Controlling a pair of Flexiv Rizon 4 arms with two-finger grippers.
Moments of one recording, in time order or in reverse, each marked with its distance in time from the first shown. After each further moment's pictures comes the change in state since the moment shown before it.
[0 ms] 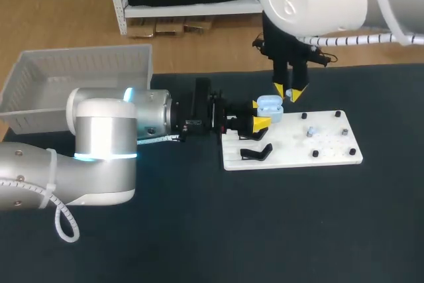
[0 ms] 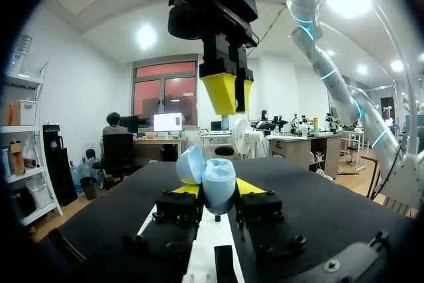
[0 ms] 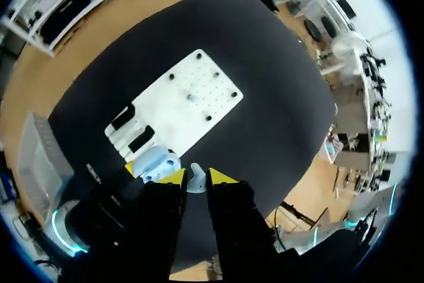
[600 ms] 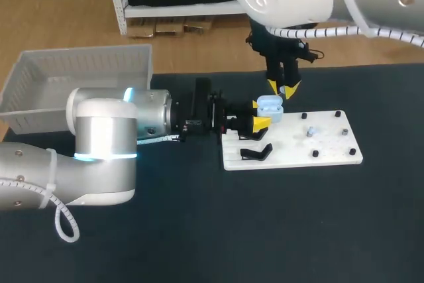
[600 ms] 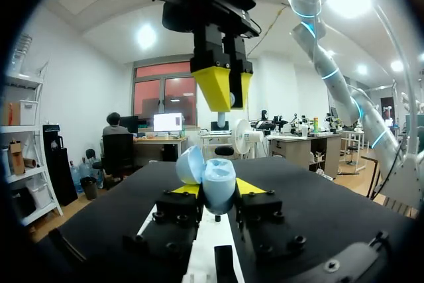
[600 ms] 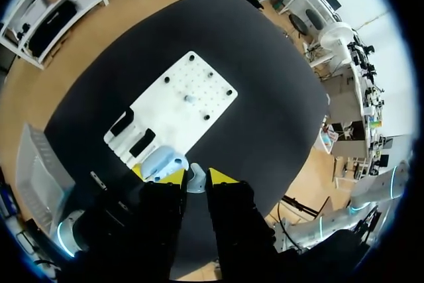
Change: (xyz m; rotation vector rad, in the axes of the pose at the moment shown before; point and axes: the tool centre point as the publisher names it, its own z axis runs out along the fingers) left arm 0.000 0.000 0.000 0.000 0.000 0.000; right arm 0.004 0.012 -0.002 0.048 -0.015 0.054
